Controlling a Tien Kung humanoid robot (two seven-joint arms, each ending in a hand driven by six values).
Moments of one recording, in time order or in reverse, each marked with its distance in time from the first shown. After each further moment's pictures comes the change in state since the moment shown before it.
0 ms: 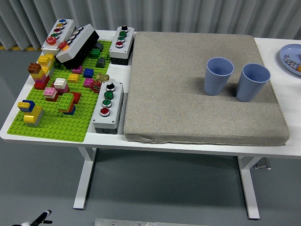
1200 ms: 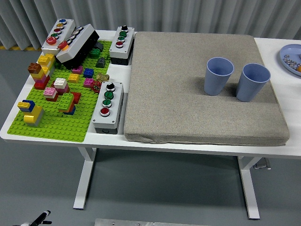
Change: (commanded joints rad) left arm 0.006 -0.006 -0.037 0.000 0.006 0.006 0.000; right arm -0.017 -0.011 -0.013 0.020 -0.001 -0.001 -0.017
